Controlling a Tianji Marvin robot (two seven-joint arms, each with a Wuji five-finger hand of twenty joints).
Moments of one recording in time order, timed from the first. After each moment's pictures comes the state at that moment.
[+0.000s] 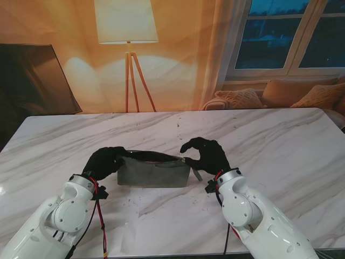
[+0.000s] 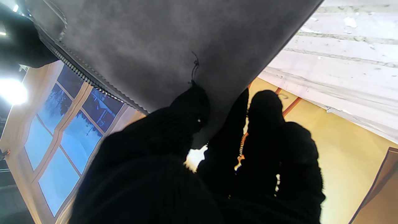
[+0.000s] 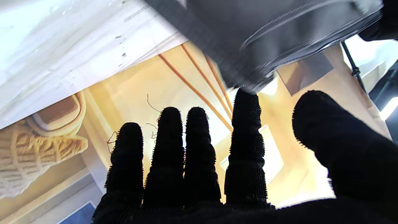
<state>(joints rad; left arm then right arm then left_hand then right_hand) 1.57 -1.12 -1.29 -1.60 0.61 -0.10 0.13 -1.43 -1.17 1.07 -1.52 -0.62 -0.06 -0.27 1.04 -0.47 0.76 -0.19 0.81 -0.06 0.87 0.66 0.99 0.30 0.53 0.73 0.73 0.39 0.98 0.84 0.28 0.39 1.37 0.95 0.31 -0.52 1.04 -0.15 0.61 -0.21 0.62 0.54 0.47 0.00 0.51 0.47 0.43 -0.05 0.52 0.40 0.07 0.01 0.85 0.72</state>
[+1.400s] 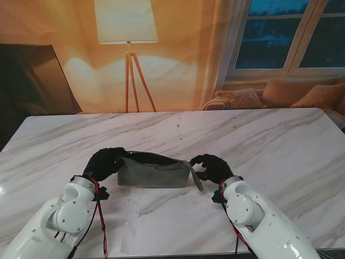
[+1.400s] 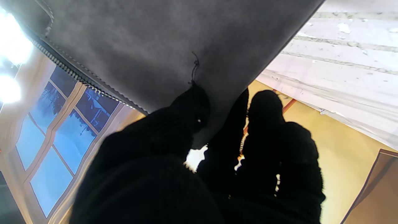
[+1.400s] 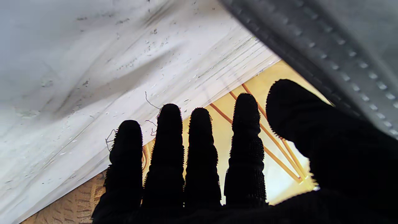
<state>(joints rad) 1.57 -1.12 -1.28 -1.59 0.61 -0.08 0.14 -1.38 -1.16 1.03 -1.35 -0.49 0.02 -0.14 1.04 -0.47 0.77 -0.19 0.81 -0.06 0.87 0.66 0.99 0.30 0.53 0.73 0.73 0.39 0.98 0.84 0.28 0.39 1.37 0.95 0.45 -0.68 1.18 -0.15 0.54 -0.22 0.58 0.55 0.46 -0.05 0.53 0.46 0.47 -0.05 0.54 0.40 0.10 0.01 0.90 0.72</state>
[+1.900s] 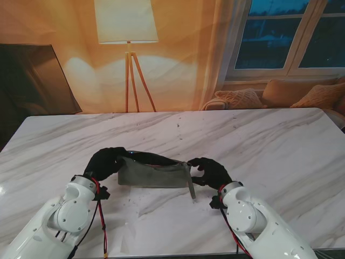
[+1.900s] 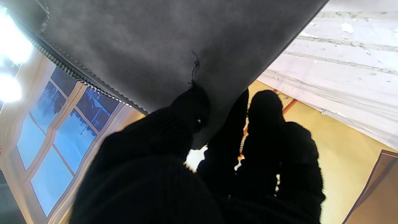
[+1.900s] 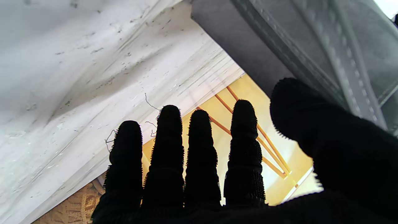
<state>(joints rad) 1.57 -1.12 -1.27 -1.59 0.60 -0.08 0.15 -1.45 -1.15 1.05 -1.43 -0.47 -0.01 -0.13 1.04 -0.47 0.77 -0.19 0.81 -0.06 0.87 0.66 0.99 0.30 0.53 0.73 0.73 0.39 0.98 0.84 0.28 0.39 1.37 0.95 0.43 -0.70 1.17 -0.15 0.48 -0.20 0.54 0.53 0.44 -0.05 0.52 0.45 0.47 -0.05 0.52 0.40 0.09 0.01 0.90 0.71</state>
